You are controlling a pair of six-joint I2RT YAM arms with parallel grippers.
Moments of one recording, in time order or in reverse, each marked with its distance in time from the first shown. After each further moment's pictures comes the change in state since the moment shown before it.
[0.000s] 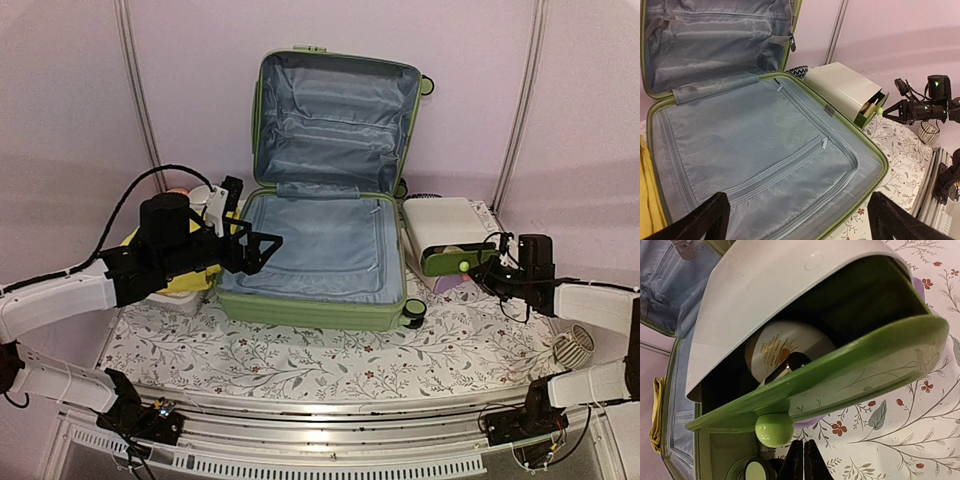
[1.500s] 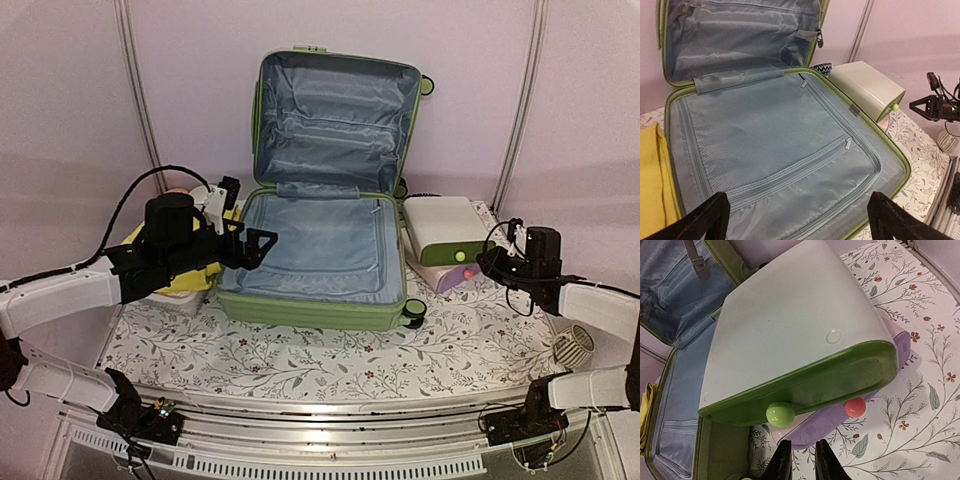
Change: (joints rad) left arm 0.024 0.035 0.005 -0.008 -0.070 -0.009; right arm -0.020 -0.013 0.032 0.047 0.071 -0.114
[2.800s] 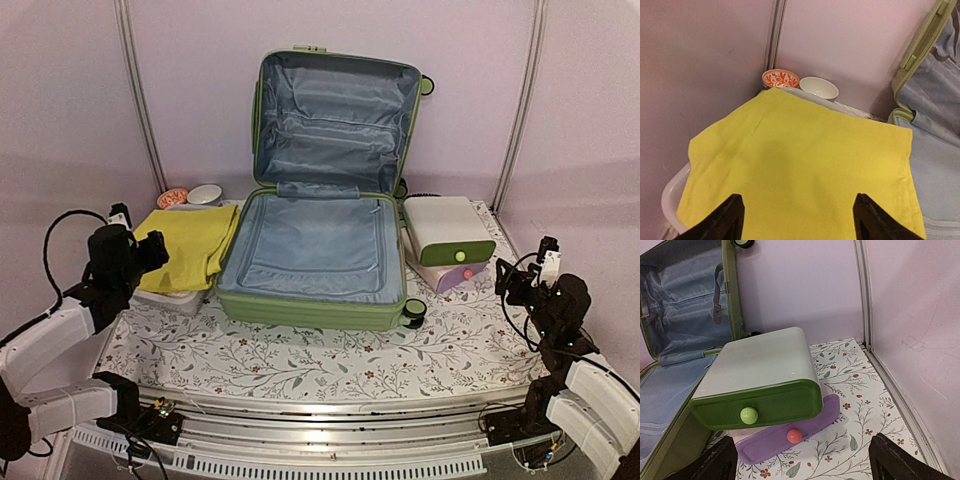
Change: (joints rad) left arm 0.473 -0.301 -0.327 0.037 -0.417 -0.128; right arm 0.000 -0.610 -0.389 0.189 0.283 -0.343
